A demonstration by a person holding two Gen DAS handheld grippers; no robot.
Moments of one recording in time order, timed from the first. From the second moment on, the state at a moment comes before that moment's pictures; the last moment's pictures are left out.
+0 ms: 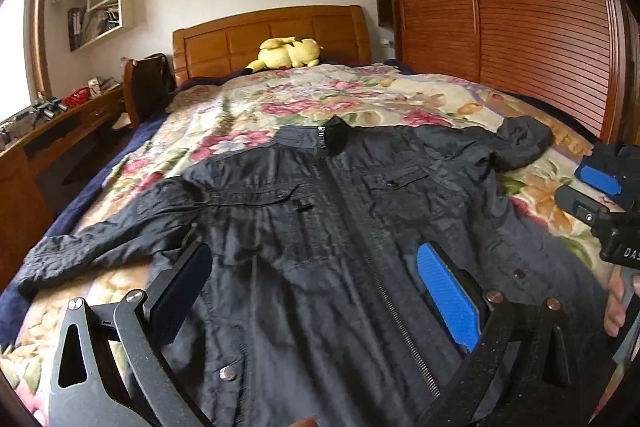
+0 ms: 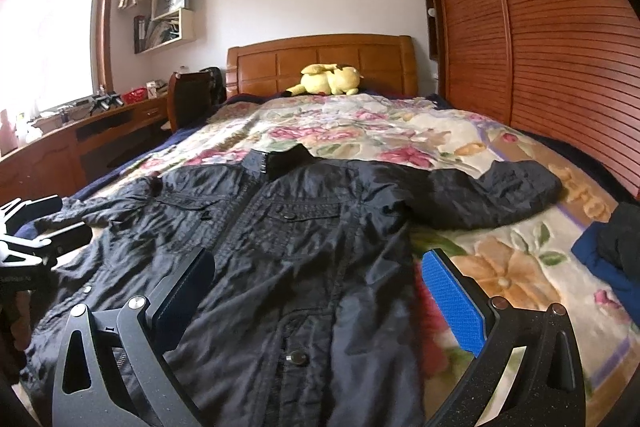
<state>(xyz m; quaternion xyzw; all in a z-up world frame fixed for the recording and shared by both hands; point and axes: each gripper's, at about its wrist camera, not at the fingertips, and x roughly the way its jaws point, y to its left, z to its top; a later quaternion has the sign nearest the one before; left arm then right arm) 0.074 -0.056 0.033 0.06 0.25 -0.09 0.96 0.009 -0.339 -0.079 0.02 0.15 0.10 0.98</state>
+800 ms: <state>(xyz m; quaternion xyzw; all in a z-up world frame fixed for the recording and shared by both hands) 0.122 -0.100 0.014 0.06 0.28 -0.14 0.95 0.123 -0.415 -0.070 -0.02 0.27 0.04 0.96</state>
